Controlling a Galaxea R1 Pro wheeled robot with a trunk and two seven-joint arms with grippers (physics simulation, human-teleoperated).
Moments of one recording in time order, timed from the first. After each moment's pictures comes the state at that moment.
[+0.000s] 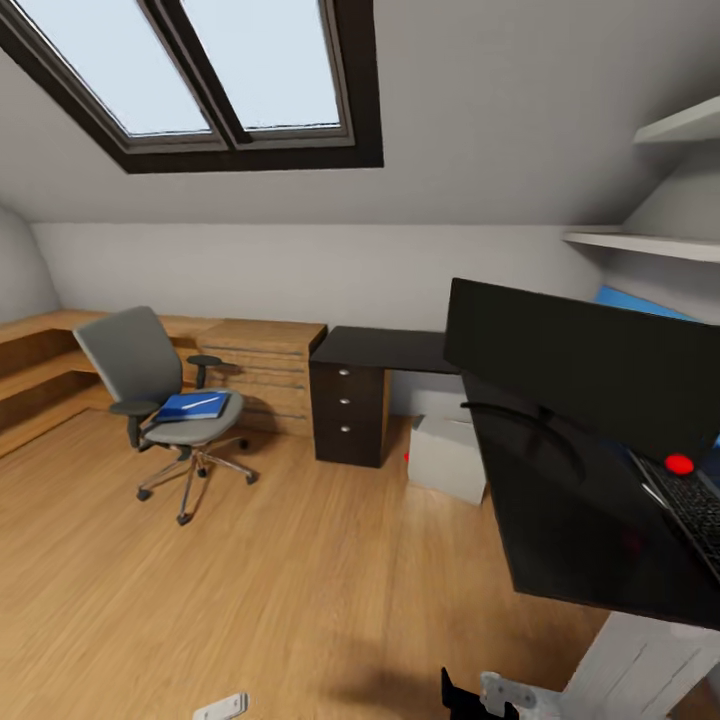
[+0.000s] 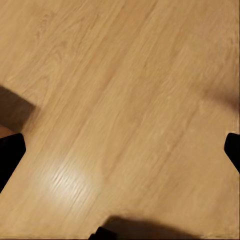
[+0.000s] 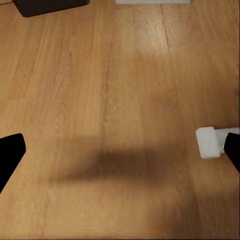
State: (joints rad) left arm -0.23 -0.03 -0.17 -0.46 0.37 -0.03 0.38; right arm -0.43 0.07 -0.22 0.02 -0.06 -0.61 0.06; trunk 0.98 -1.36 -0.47
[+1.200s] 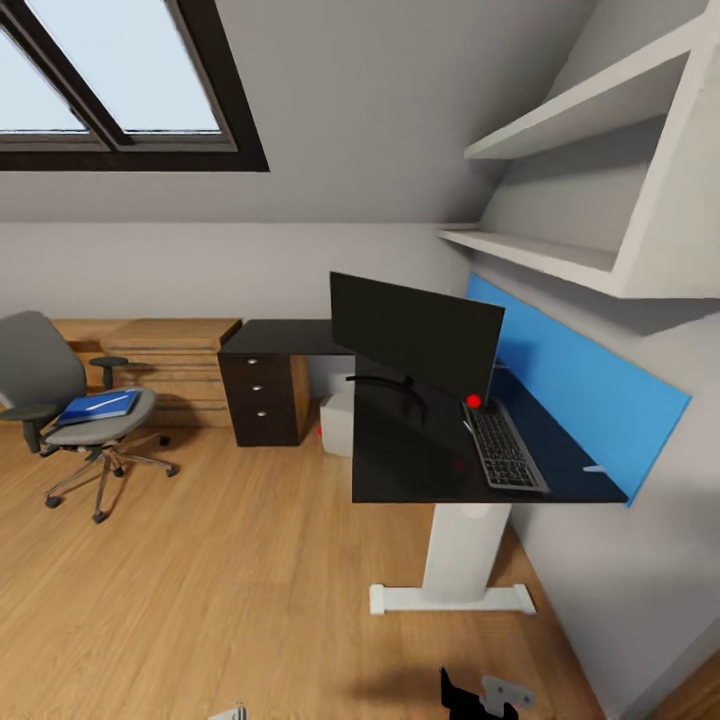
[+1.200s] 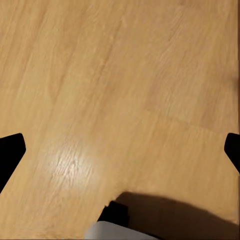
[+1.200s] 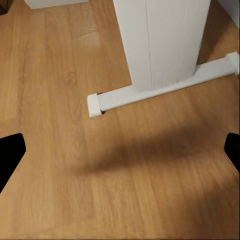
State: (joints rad) left arm -0.23 -0.04 -0.18 -0.41 0.37 -0.03 0.38; right arm -0.43 0.08 -0.23 0.02 -0.06 -0.60 0.06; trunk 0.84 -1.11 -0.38
